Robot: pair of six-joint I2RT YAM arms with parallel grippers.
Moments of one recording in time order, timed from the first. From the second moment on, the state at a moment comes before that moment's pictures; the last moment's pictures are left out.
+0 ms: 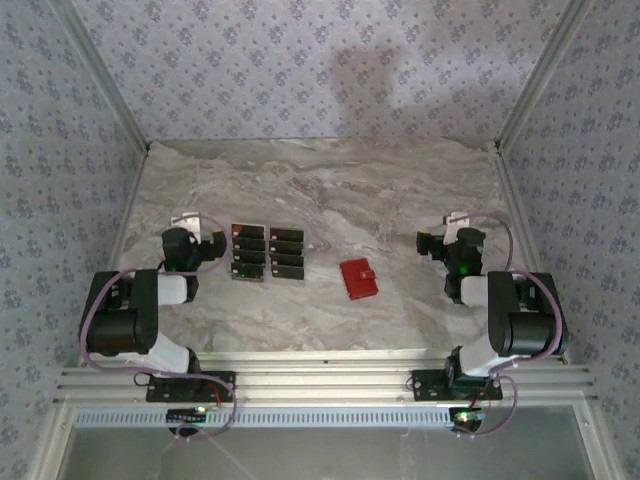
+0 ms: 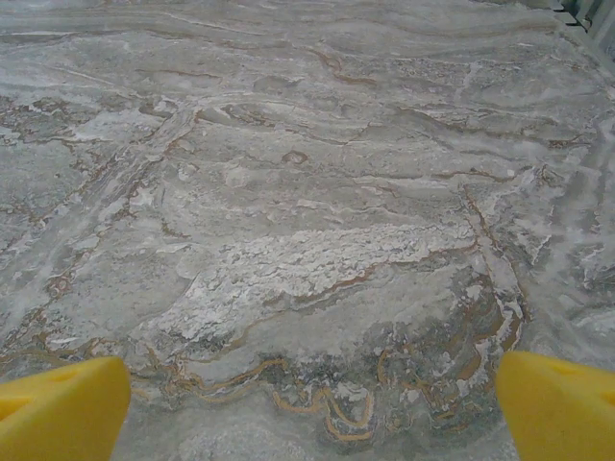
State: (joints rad) left arm 0.03 1.53 0.39 0.68 -0.02 -0.02; right arm -0.05 1.51 0.37 0.70 -0.03 -0.04
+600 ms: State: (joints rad) left arm 0.03 1.53 0.39 0.69 -0.02 -0.02; right arm -0.05 1.51 0.37 0.70 -0.03 -0.04
